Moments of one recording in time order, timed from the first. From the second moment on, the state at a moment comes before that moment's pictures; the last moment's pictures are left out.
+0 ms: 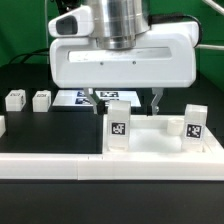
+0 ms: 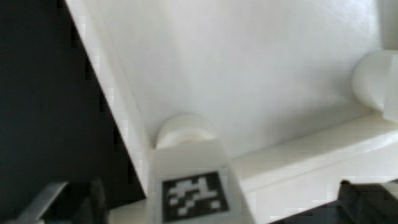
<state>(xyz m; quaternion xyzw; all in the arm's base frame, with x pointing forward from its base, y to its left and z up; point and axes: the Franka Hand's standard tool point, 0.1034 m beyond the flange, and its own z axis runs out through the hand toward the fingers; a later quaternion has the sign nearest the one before) 0.620 0.004 0.078 -0.98 0.17 0.03 0.06</state>
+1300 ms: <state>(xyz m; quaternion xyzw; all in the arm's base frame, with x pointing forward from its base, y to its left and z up) 0.621 0.008 0.076 -0.87 0.48 0.04 0.05</state>
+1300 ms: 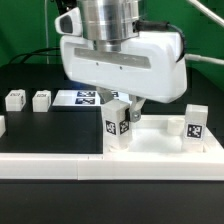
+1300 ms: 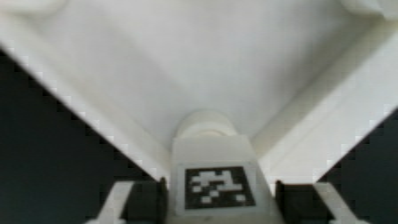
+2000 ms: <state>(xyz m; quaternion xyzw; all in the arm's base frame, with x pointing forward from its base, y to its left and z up) 0.623 0.013 0.073 -0.66 0.74 0.06 0.08</state>
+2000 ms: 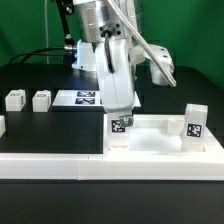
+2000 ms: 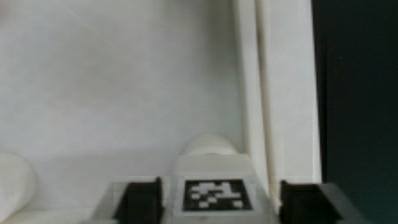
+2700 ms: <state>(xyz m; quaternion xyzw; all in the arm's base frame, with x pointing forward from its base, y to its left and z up) 0.619 0.012 0.070 -0.87 0.48 0.03 0.08</state>
